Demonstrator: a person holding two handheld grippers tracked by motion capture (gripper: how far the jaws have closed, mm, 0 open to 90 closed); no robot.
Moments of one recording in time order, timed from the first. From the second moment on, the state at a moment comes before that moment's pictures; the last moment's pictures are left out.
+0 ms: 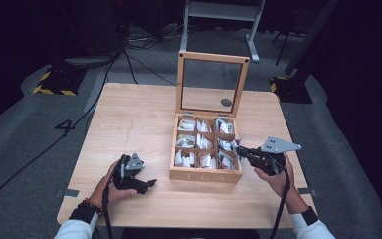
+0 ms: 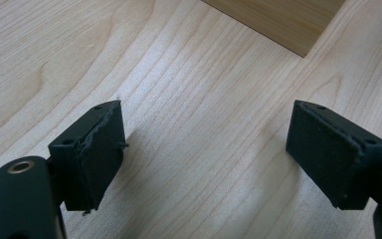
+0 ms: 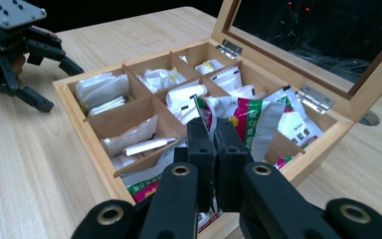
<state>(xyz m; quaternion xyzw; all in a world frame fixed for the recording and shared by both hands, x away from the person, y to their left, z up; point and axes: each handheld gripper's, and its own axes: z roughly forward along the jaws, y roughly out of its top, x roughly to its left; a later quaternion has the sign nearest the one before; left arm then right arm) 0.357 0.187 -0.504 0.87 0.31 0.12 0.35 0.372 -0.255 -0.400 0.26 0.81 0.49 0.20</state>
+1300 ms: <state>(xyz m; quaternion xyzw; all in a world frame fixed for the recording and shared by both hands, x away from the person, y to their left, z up) 0.357 0.187 -0.504 0.87 0.31 0.12 0.35 0.324 -0.243 -0.375 0.18 0.81 0.53 0.17</state>
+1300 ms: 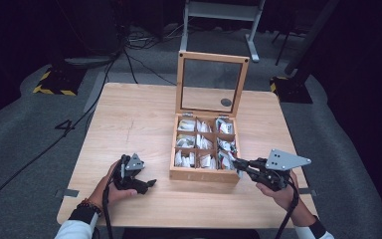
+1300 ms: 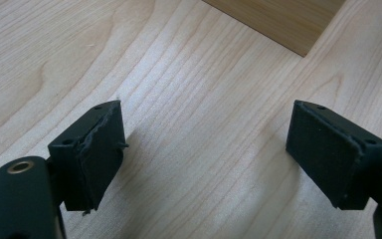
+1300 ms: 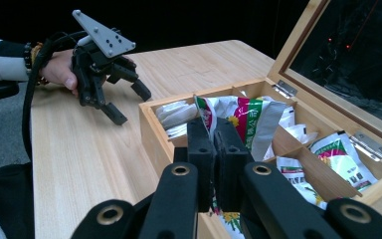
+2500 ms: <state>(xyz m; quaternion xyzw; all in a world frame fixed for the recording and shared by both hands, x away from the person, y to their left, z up) 0.357 0.187 -0.504 0.87 0.31 0.12 0.35 0.304 -0.180 -0.430 0.09 0.89 0.44 0.09</state>
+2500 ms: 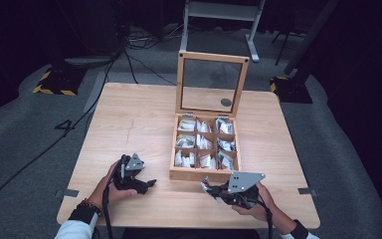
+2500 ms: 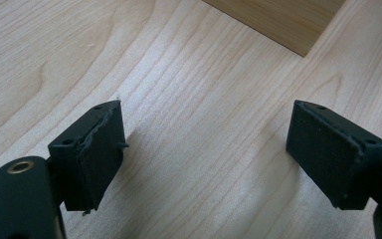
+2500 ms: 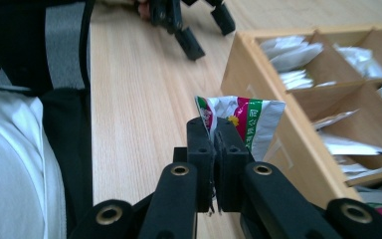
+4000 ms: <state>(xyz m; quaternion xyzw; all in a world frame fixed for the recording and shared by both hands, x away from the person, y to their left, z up) 0.357 0.187 -0.504 0.87 0.31 0.12 0.35 0.303 -0.157 -0.470 0.08 0.93 0.37 0.04</state>
